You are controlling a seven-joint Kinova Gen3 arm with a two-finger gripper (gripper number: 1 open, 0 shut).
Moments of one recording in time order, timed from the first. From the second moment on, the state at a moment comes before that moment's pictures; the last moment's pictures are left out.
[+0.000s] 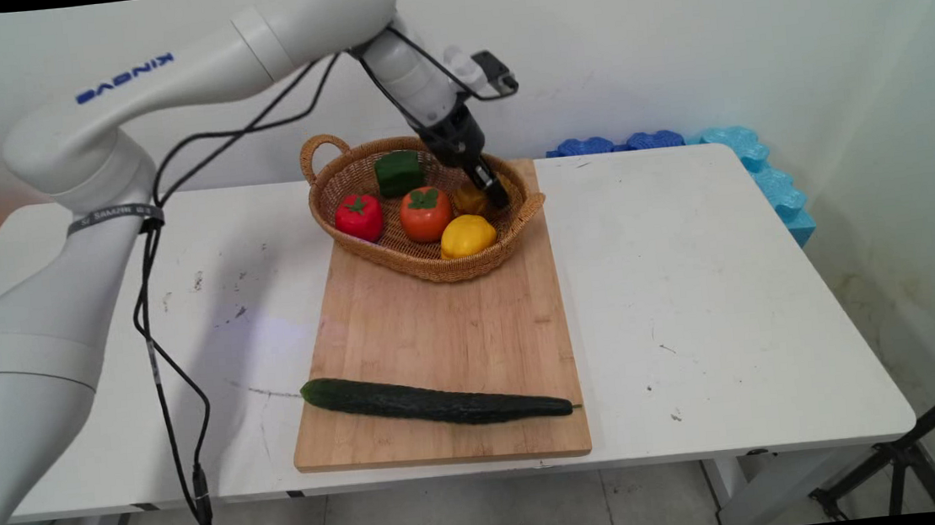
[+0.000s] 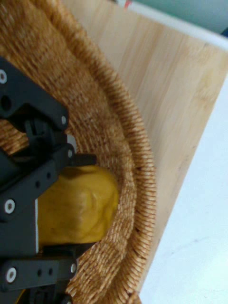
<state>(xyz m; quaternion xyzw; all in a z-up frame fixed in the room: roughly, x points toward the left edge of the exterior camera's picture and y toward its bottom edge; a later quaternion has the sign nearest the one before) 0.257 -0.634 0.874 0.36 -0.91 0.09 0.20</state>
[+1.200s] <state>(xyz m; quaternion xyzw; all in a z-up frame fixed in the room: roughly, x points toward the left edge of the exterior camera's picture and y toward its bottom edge) 0.273 -0.457 1.005 0.30 -0.90 0.09 0.29</state>
